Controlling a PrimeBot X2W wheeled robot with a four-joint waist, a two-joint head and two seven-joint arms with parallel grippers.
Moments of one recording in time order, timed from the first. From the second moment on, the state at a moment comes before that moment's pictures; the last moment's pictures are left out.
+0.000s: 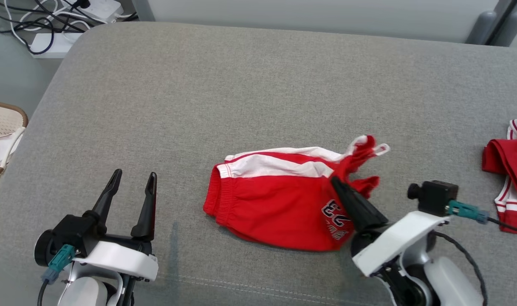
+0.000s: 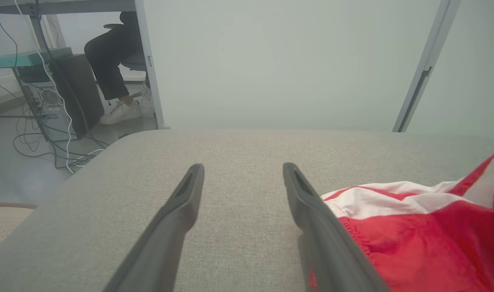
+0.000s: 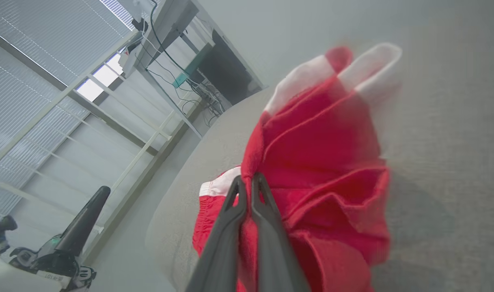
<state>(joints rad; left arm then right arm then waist) -0.14 0.19 -0.14 0.20 -0.31 -0.04 -0.25 -0.23 -0.13 0.35 0.16 0.84 0.13 0.07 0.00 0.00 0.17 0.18</state>
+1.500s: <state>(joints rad) -0.23 0.08 -0.03 0.25 -0.23 -0.12 -0.25 -0.64 -0.29 0.63 0.37 0.83 0.13 -0.25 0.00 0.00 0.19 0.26</state>
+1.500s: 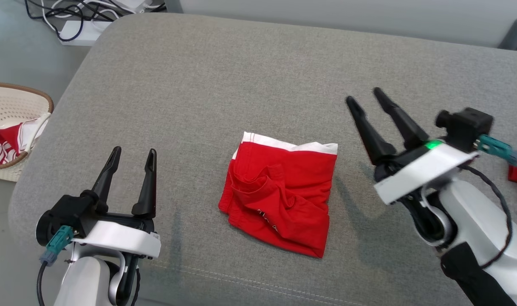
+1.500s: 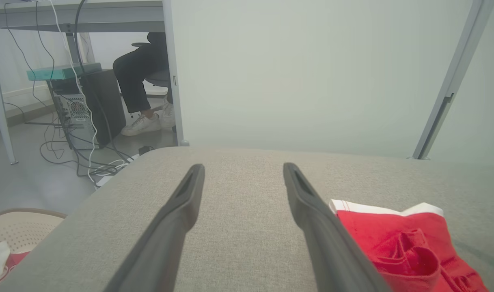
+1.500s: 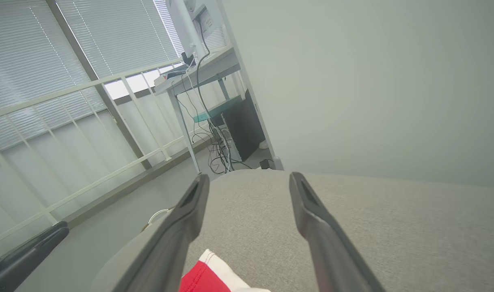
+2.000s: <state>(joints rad) -0.17 0.09 0.01 0.25 -0.21 -0.12 -0.25 -0.16 -0.19 0.25 0.21 0.45 0.13 -0.25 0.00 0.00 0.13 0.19</state>
